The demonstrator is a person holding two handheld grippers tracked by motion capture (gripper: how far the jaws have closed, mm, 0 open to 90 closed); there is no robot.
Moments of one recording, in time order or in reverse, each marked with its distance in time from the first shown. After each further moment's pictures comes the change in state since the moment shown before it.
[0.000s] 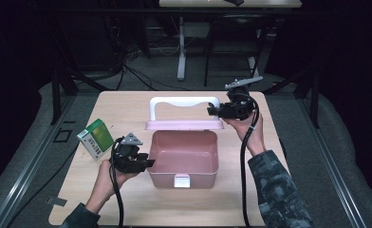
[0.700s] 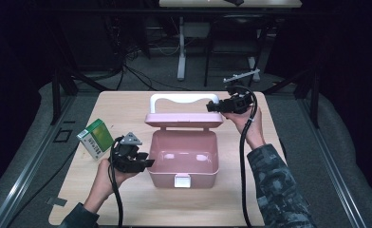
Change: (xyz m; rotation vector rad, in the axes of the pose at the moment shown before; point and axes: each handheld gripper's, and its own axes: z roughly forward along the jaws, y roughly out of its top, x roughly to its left) left arm 0.000 0.002 -0.004 0.004 -0.010 0.025; right arm -0.011 0.014 0.009 0.057 0.024 0.060
